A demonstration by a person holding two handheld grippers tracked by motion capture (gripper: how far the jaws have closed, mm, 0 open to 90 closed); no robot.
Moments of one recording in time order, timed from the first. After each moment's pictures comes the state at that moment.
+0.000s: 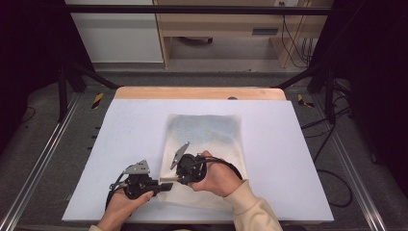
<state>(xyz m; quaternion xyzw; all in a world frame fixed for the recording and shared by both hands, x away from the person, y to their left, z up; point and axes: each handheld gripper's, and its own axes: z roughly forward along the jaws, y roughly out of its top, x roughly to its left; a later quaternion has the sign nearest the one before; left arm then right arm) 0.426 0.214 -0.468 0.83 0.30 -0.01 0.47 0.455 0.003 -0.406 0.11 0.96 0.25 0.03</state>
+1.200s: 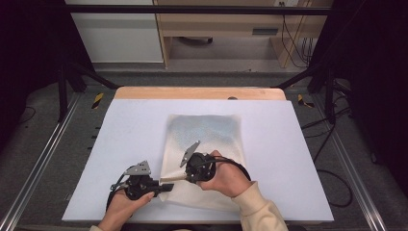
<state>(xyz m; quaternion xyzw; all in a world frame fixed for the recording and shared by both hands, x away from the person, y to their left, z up) 0.424 0.211 -0.468 0.83 0.30 -0.01 0.48 0.455 -0.020 -0.405 0.14 0.96 0.25 0.04</state>
